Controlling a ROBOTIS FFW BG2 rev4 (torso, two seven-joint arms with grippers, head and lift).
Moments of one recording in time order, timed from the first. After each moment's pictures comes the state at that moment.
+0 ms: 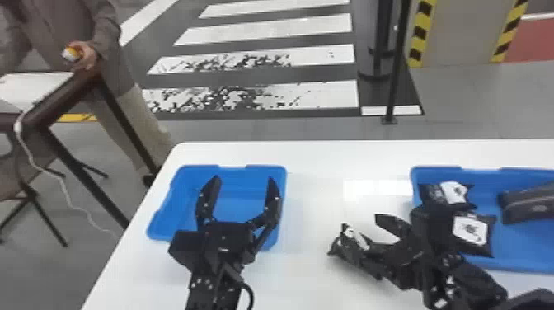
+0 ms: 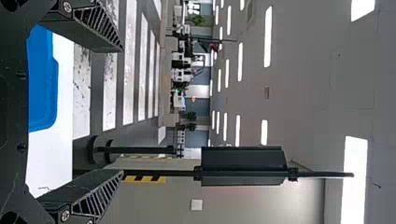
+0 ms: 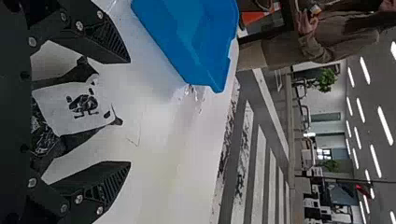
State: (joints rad) left arm 0.42 0.12 -0.11 -1.84 0.05 -0.32 0.13; right arm 0.08 -0.25 0.41 -1.68 -0.20 0.36 0.27
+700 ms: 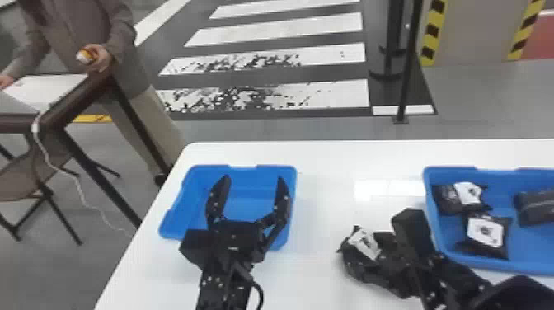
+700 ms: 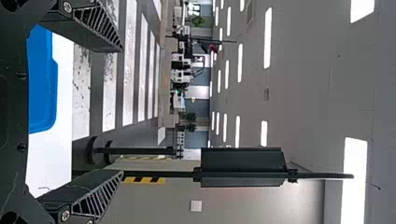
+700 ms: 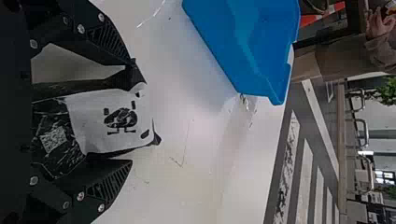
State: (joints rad) left arm 0.42 0.12 -0.10 -1.84 0.05 -0.32 0.13; right arm -0.04 -0.24 0.52 -1.54 -0.18 0.48 0.26
